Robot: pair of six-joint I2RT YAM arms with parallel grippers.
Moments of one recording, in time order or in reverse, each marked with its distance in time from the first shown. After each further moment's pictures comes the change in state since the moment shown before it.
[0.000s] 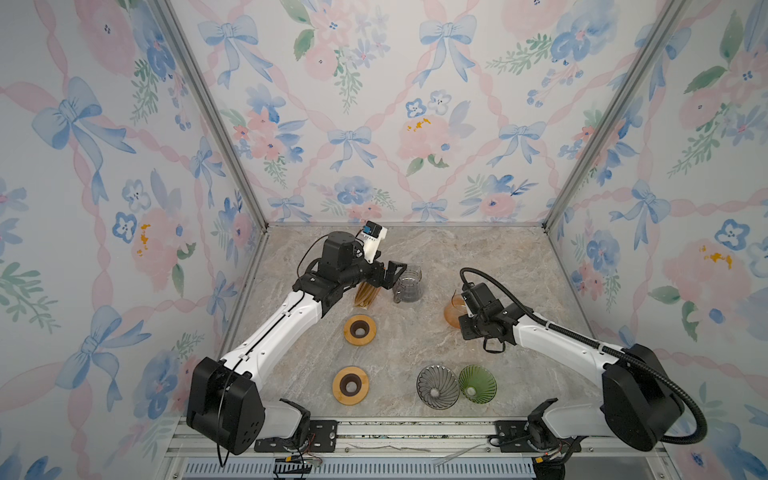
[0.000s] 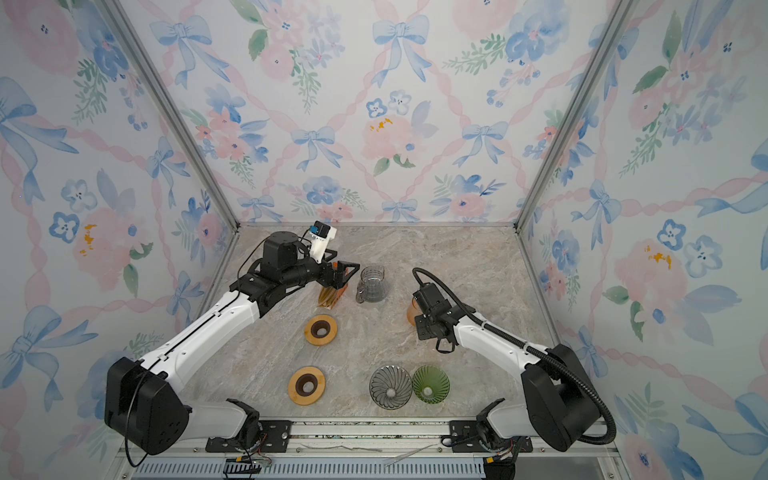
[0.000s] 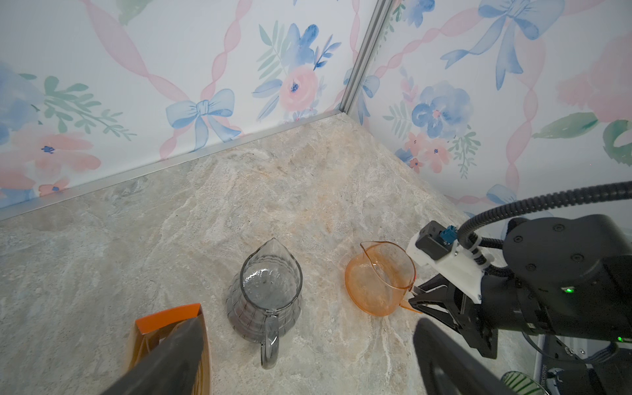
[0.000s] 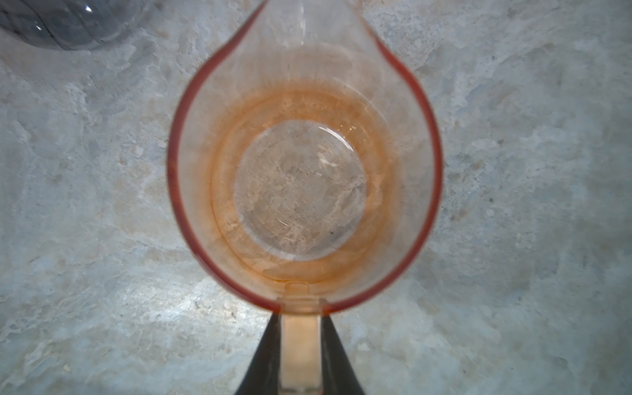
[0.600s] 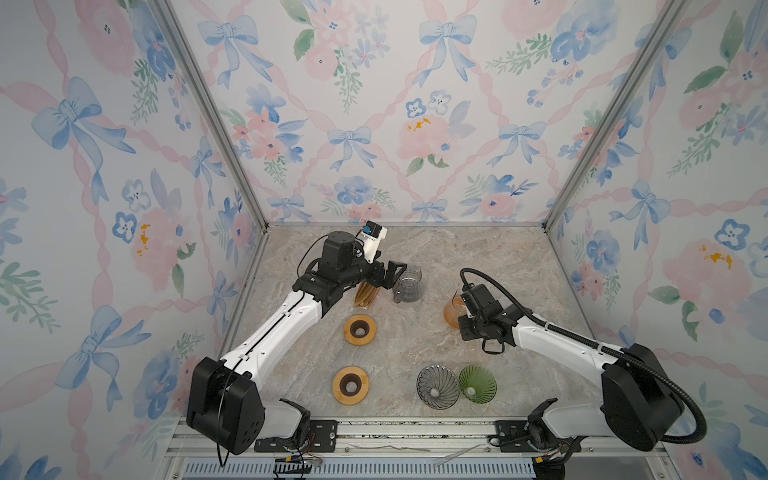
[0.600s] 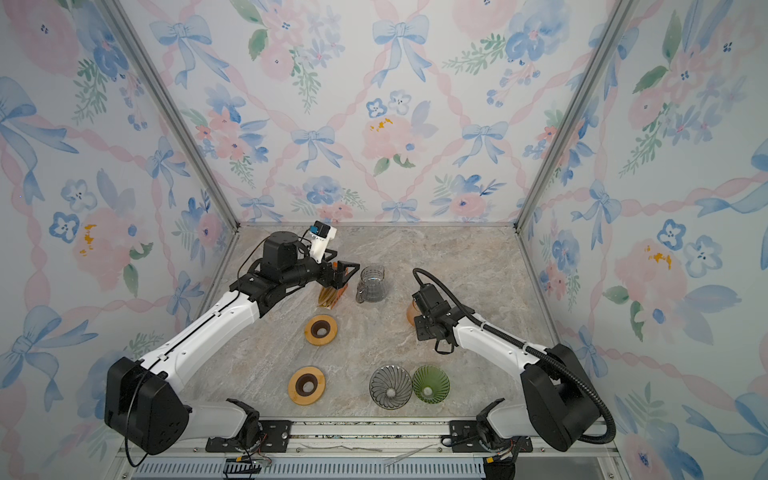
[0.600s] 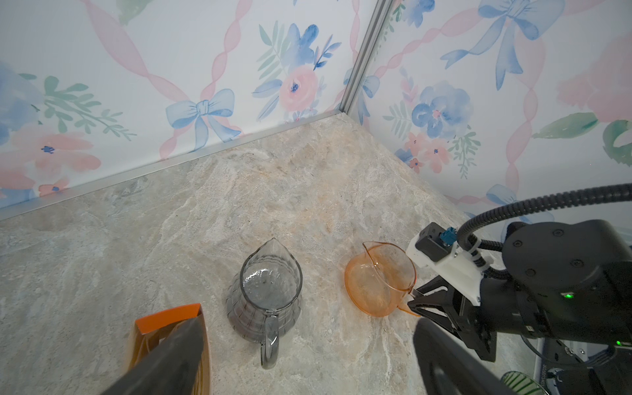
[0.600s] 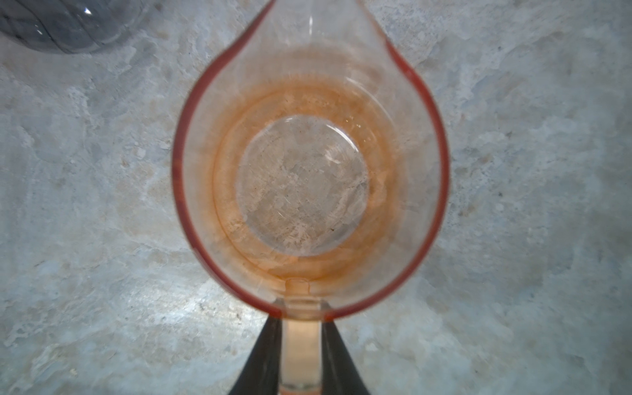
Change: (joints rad) left arm 0.000 0.000 0.000 0.000 0.000 0.000; right arm 0.008 0.000 -0.011 0.013 0.000 0.030
